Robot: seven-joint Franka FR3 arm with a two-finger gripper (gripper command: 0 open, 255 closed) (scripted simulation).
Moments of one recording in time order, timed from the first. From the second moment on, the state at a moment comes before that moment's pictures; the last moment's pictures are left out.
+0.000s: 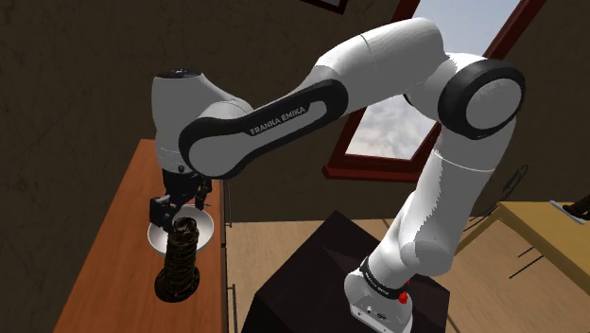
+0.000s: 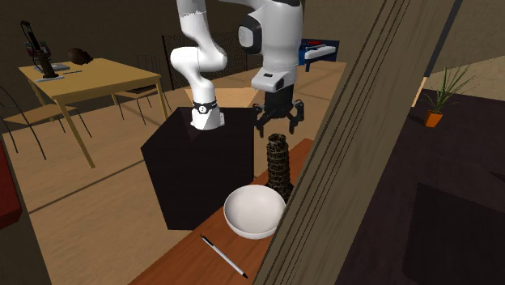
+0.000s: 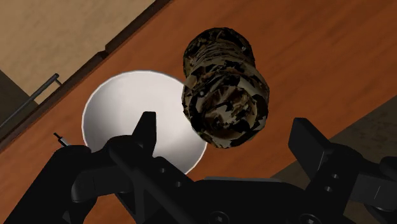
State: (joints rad) arm 0.16 0.19 0.47 -2.05 -0.03 2.17 0.45
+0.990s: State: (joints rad) arm 0.18 0.29 0.46 -2.06 -0.09 2.27 0.48
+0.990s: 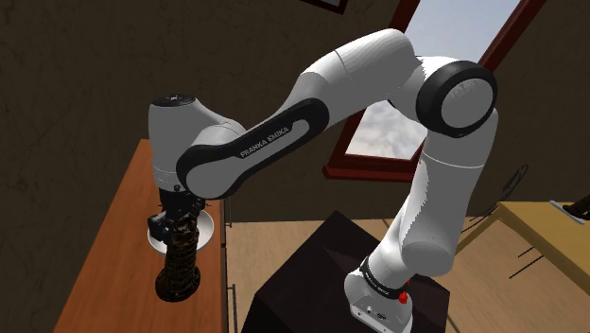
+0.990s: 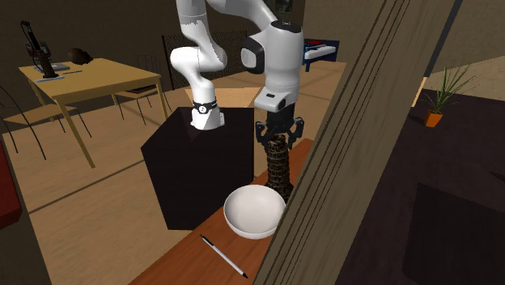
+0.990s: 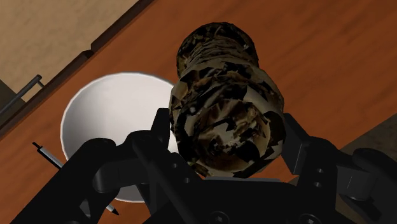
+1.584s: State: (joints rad) arm 0.18 0.26 0.47 -2.05 -0.07 2.22 0.48
